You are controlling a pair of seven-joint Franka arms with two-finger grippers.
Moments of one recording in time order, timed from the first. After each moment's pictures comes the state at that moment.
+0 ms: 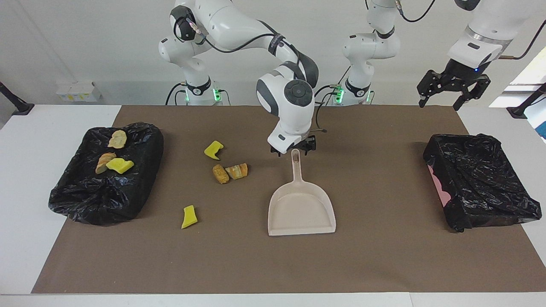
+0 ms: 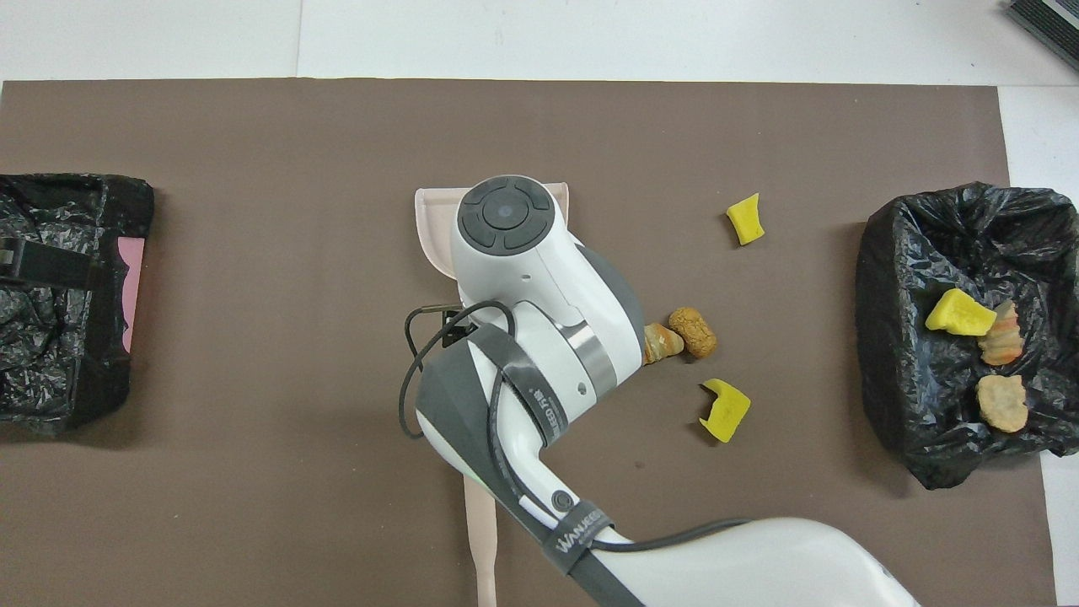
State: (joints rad) left arm -0.03 -0.03 -0.03 -1.50 -0.02 1.53 0.12; right arm 0.61 0.50 0.04 -1.37 0.12 1.73 0.58
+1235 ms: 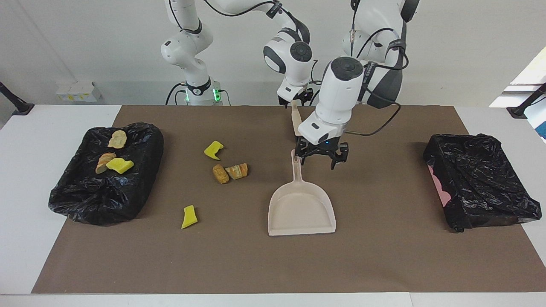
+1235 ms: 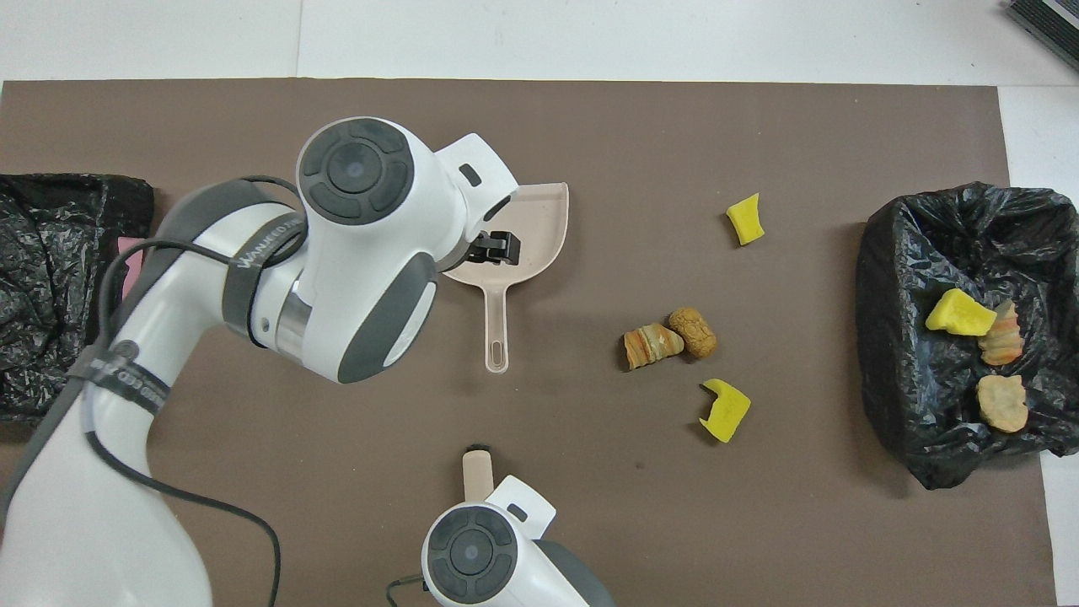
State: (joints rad) left arm -0.50 0.35 -0.06 -1.56 0.01 2.04 -0.38; right arm 0.91 0.10 0.07 -2.14 0.32 2.07 0.69
